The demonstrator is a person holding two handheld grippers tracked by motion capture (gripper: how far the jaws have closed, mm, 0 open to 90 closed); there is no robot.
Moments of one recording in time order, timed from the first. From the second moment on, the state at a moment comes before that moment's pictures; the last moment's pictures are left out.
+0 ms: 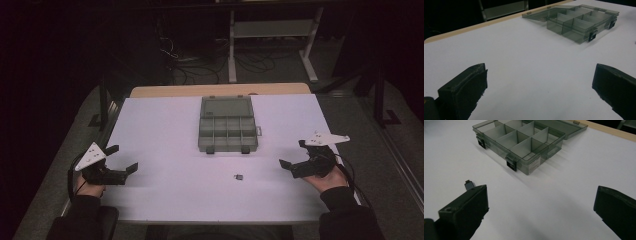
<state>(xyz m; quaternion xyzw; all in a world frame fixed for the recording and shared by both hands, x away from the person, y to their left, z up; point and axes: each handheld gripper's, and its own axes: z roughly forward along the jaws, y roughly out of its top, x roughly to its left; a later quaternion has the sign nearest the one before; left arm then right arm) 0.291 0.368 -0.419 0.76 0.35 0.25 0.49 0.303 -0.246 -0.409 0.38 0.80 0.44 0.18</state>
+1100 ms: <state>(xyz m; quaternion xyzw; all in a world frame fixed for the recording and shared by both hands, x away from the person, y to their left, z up) 0.291 0.368 -0.419 0.76 0.34 0.25 0.49 0.304 -0.239 -0.408 0.37 0.81 0.42 0.17</state>
